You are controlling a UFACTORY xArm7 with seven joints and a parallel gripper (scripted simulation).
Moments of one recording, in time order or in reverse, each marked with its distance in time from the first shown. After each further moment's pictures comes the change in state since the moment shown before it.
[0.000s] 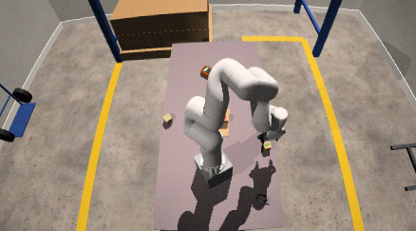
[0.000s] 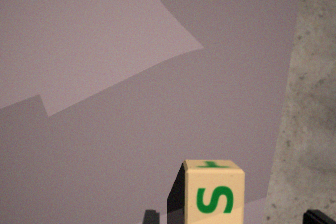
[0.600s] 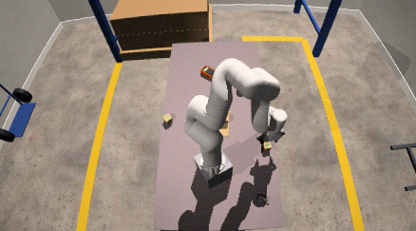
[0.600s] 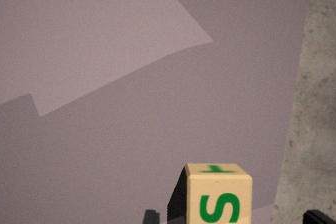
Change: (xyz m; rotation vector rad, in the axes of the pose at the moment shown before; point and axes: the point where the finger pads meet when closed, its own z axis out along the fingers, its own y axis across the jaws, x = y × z) arm 0.000 0.000 0.018 0.002 -0.002 0.000
